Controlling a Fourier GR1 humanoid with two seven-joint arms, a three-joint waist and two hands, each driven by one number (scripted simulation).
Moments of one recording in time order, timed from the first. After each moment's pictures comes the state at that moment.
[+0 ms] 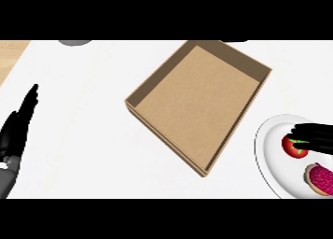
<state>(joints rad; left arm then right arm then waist) -0.18 0.60 -0.20 -1.27 0.11 0.35 0.04 -0.27 -1.10 0.47 -1.29 0.43 0.26 -1.03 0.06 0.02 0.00</state>
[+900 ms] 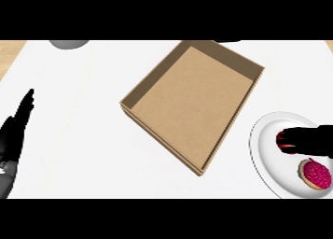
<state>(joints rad) -0.14 0.59 -0.16 -1.28 0.08 0.34 0.04 -0.40 -0.99 0.64 -1.03 0.56 0.12 -1.13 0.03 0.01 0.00</state>
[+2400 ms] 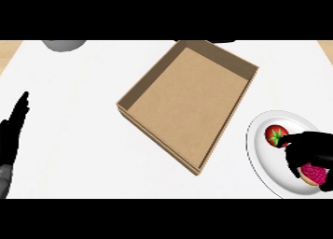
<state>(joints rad) -0.10 0.55 -0.08 -1.31 0.03 0.29 0.05 -0.34 -0.91 0.63 -1.09 0.58 0.00 -1.11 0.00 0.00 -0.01</state>
